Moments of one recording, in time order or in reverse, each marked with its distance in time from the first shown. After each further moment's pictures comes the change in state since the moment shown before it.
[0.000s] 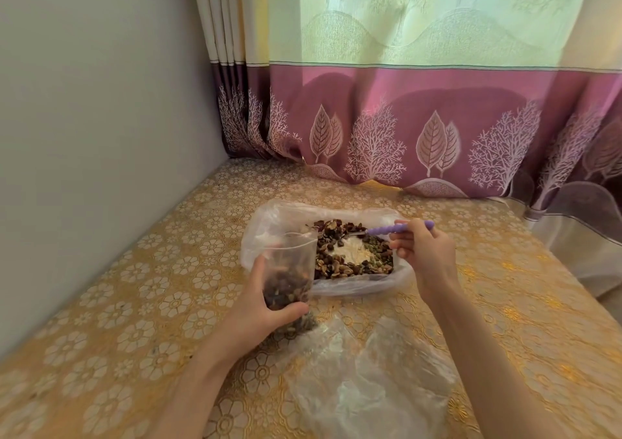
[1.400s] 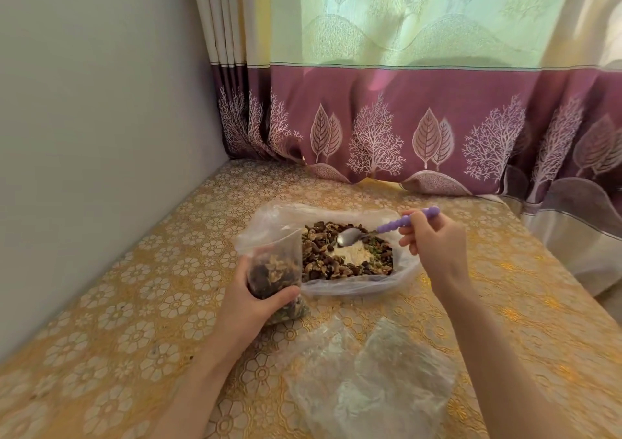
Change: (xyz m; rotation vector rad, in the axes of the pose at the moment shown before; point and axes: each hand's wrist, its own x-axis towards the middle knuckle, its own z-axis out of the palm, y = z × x) left_hand 0.001 0.001 0.002 -0.094 0.267 0.036; right_hand -0.007 -0.017 -0.003 -0.296 0.018 -0.265
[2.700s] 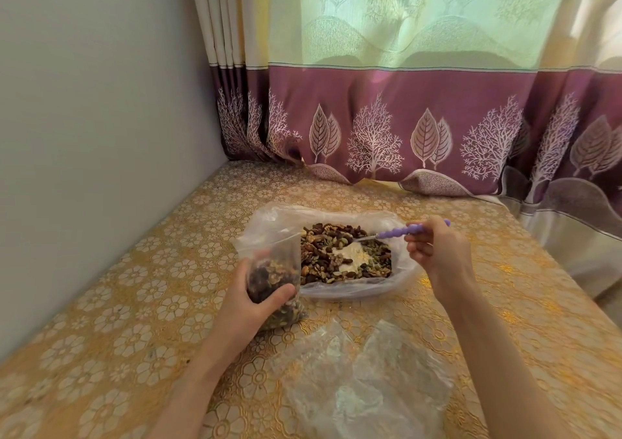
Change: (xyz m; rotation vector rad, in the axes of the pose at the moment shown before) left_hand 0.003 -0.006 -0.002 0.014 -0.059 -0.040; right_hand 0.014 0.015 -0.009 0.359 0.006 0.316
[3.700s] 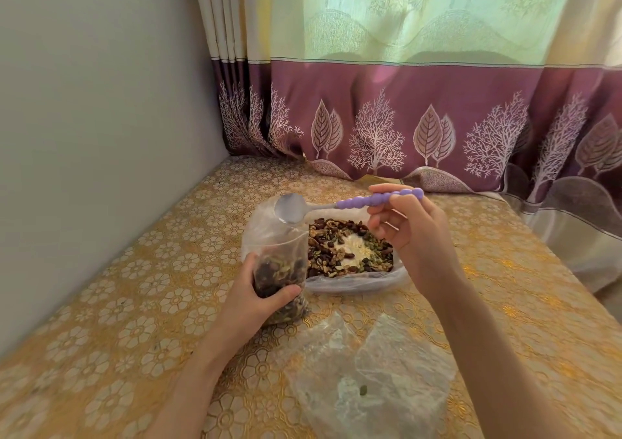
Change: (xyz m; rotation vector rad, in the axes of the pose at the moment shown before) left_hand 0.000 0.000 -0.001 -0.046 -0.056 -0.011; right_hand -0.040 -0.024 0.040 0.105 -0.414 -0.195
